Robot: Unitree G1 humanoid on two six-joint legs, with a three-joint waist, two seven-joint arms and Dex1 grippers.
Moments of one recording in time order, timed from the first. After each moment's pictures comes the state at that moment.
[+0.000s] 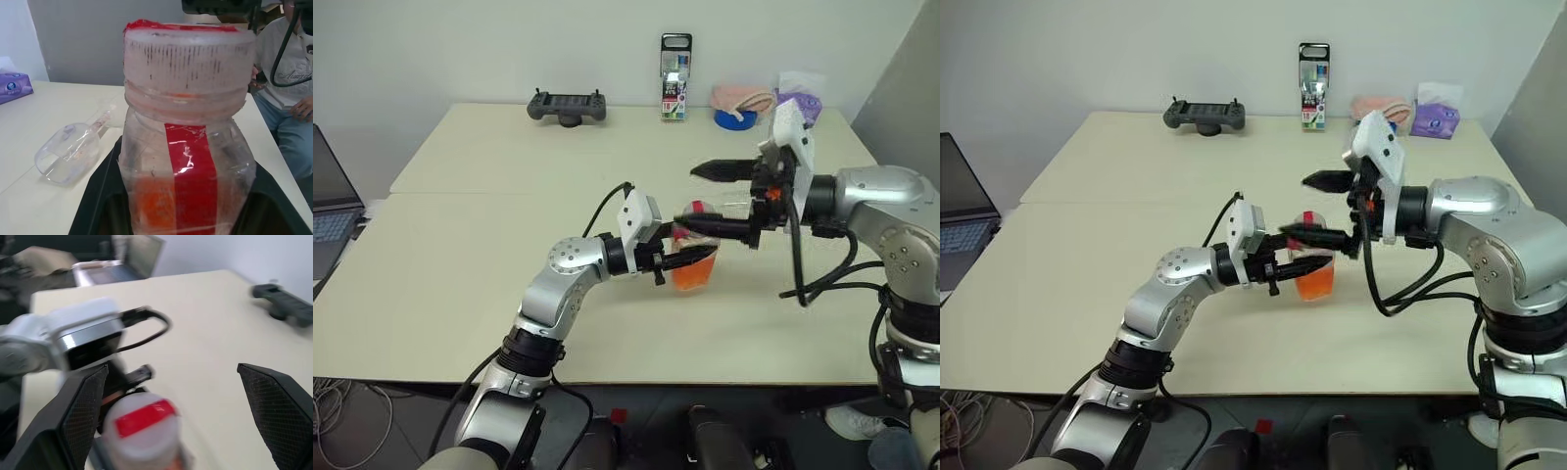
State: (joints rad) left arm -0.59 0.26 -0.20 -0.03 -0.37 0.31 -0.94; right arm -0.80 -0.59 -0.11 -0.47 0.62 1.12 0.71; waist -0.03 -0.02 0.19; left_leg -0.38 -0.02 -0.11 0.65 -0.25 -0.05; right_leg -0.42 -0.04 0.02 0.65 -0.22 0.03
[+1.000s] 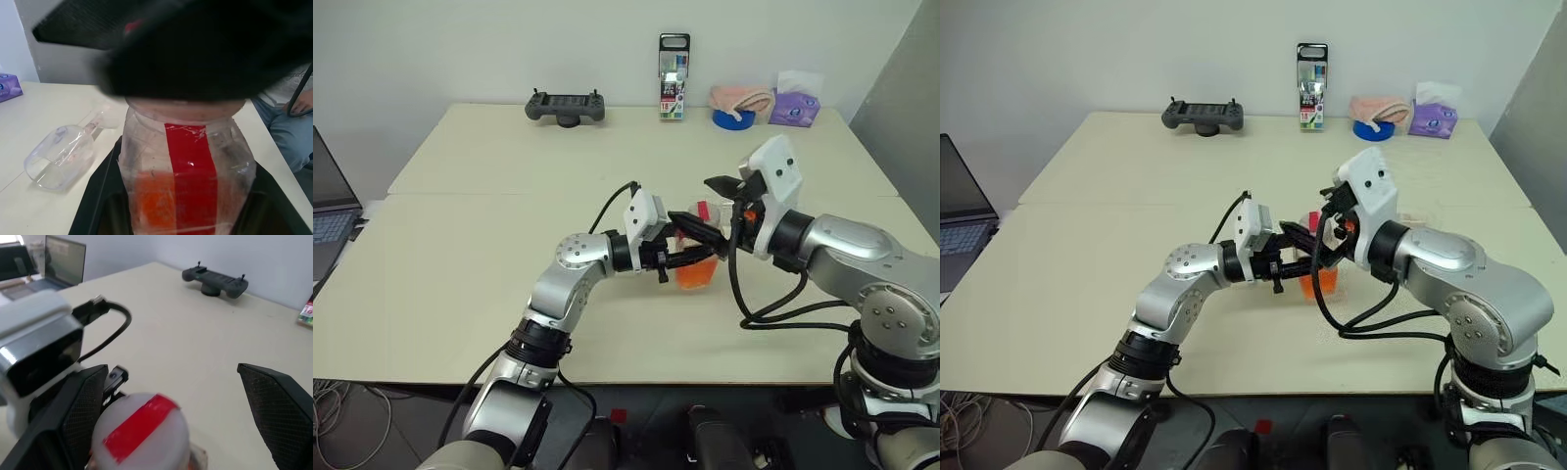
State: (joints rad) left arm -0.64 0.23 -0.21 0.07 -0.35 0.26 -0.99; right arm -0.68 -0.41 -0.08 -0.64 0.65 1.20 0.28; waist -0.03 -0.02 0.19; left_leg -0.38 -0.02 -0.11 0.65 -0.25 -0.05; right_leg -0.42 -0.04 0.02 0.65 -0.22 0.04
